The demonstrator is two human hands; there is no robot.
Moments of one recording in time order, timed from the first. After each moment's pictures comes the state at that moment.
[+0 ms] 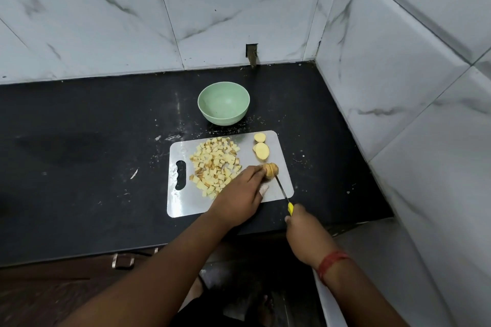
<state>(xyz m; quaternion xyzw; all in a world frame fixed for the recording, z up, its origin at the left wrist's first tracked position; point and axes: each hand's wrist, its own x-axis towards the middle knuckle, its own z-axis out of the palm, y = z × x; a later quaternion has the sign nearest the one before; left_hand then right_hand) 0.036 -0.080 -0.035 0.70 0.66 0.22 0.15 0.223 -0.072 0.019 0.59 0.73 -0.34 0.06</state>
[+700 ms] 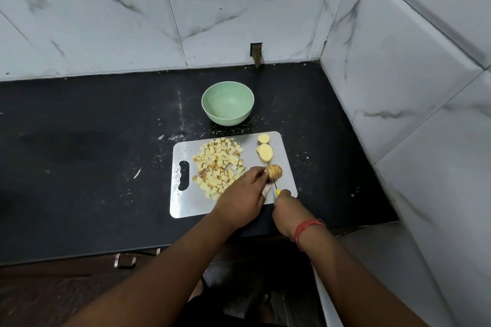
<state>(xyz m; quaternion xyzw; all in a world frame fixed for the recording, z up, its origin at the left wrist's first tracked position) 0.036 -0.078 -0.035 0.70 0.67 0.19 0.15 0.173 -0.042 0.017 0.58 0.73 -0.31 0.16</state>
